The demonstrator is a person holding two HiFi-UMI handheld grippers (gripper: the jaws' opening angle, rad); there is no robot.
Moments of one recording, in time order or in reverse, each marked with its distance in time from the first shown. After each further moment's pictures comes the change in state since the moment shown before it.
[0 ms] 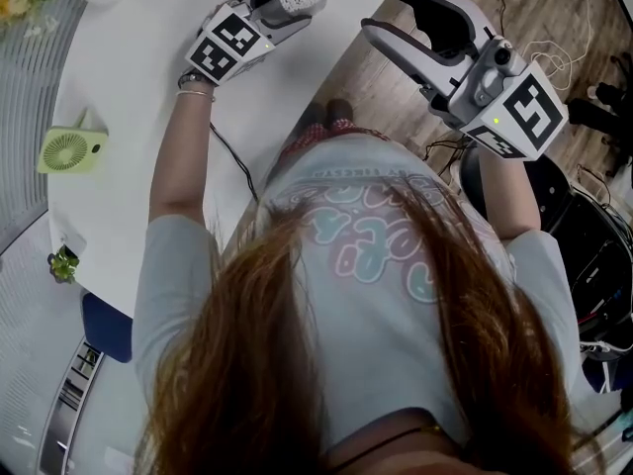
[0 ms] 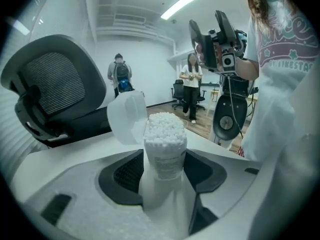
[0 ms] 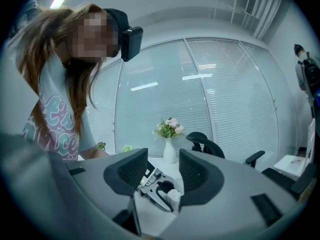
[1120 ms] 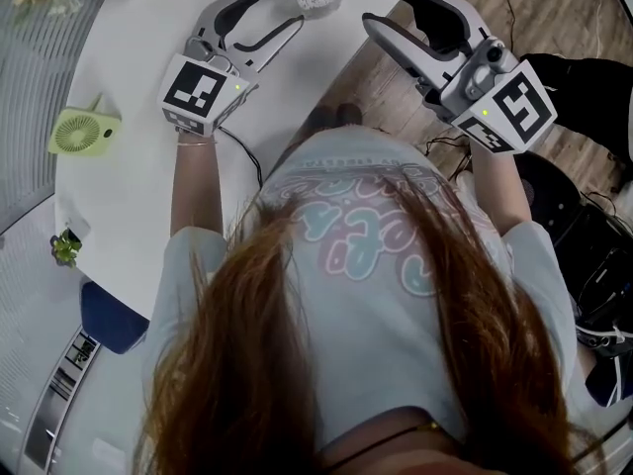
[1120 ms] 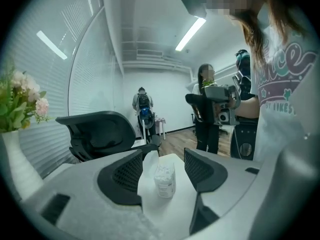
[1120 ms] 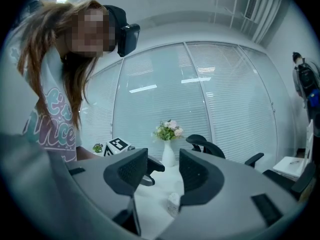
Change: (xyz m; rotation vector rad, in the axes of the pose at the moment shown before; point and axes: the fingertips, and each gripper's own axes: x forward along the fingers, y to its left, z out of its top) left arm -0.103 -0.011 0.081 -0.078 -0.299 0.283; right arm -0.004 -0.006 -0.003 -0.007 -0.050 -0.025
